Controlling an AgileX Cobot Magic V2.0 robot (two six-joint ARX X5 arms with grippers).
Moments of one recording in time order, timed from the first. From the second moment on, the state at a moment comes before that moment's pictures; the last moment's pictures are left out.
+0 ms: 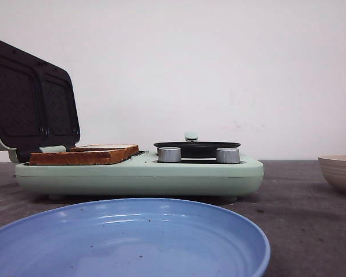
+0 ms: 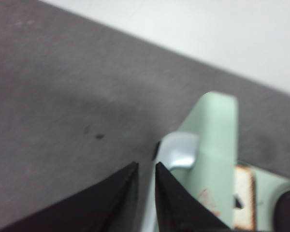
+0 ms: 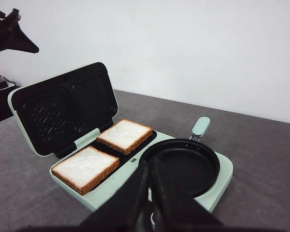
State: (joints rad) left arm 0.17 1.64 1.87 -0.93 0.20 -0.21; right arm 0.35 0.51 0.72 -0.28 -0.29 0.11
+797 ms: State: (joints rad) left arm 0.18 1.82 1.96 -1.12 0.36 -0.18; right arm 0.35 0.51 0.72 -0.31 -0.29 0.12
